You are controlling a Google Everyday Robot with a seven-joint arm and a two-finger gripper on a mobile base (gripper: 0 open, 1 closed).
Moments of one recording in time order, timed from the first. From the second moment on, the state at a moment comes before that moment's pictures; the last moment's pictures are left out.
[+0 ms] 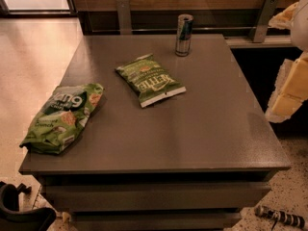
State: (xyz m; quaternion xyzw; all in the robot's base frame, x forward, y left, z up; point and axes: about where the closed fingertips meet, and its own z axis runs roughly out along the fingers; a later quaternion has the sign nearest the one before) arm 0.436 -0.207 1.005 -0.60 0.77 -0.07 0.20
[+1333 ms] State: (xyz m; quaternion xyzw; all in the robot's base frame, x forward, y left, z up) arm 0.571 -0.221 0.986 -0.46 0.79 0.00 0.41
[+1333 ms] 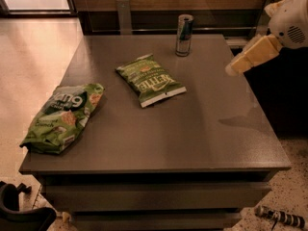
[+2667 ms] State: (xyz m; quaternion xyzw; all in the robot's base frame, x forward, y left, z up) arm 0.685 -0.173 0.987 -0.31 0.73 0.12 0.60
